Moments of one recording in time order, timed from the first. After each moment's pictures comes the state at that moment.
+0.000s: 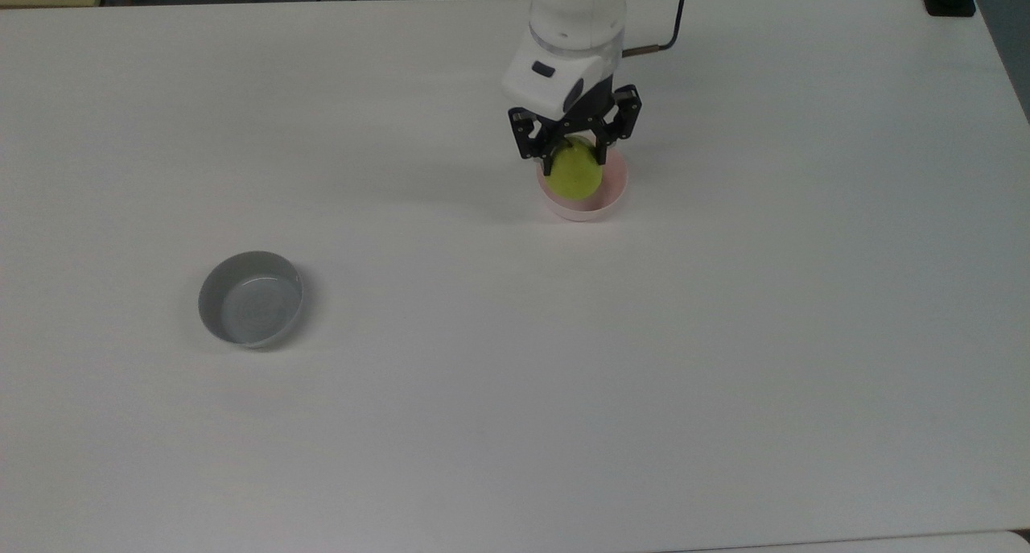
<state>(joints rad) 0.35 0.17 -0.05 -1.94 0.05 2.20 0.04</state>
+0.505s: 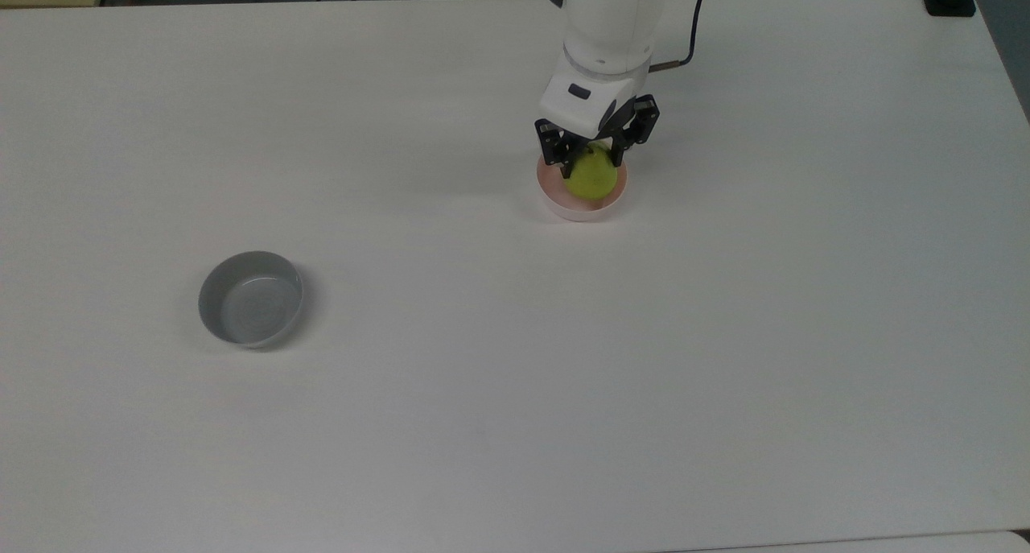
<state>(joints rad) 0.38 0.21 -0.03 -1.98 0.02 2.22 0.06</state>
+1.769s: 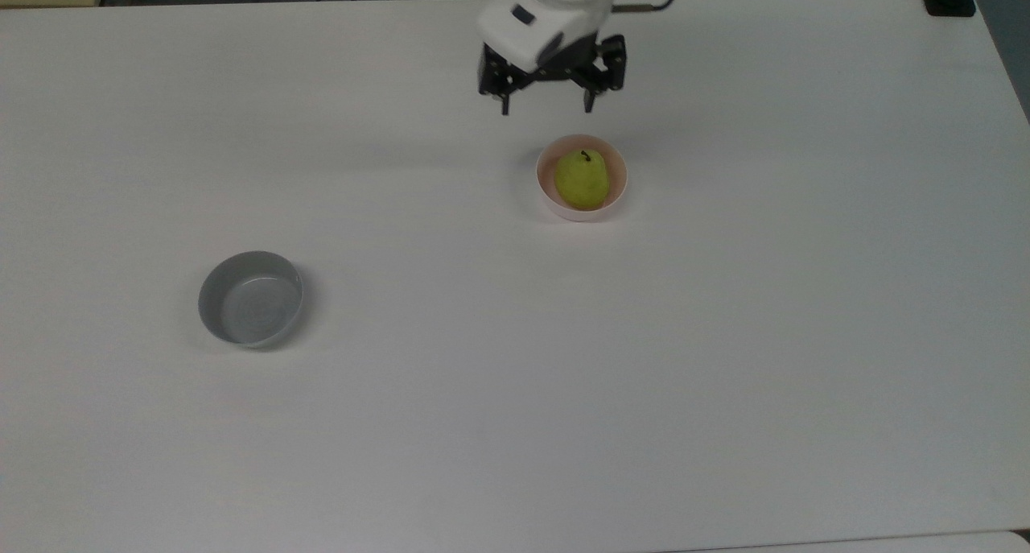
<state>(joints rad) 0.29 0.09 -0.03 -1.82 -0.02 1.87 0.19</state>
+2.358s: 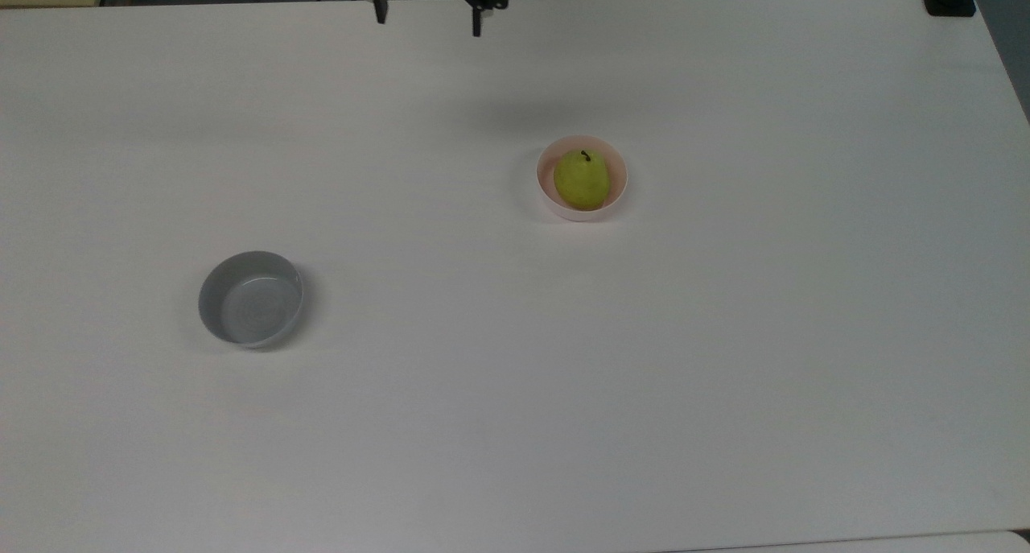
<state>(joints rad) 0.13 0.01 -0.08 -1.65 -0.03 1.62 0.16</state>
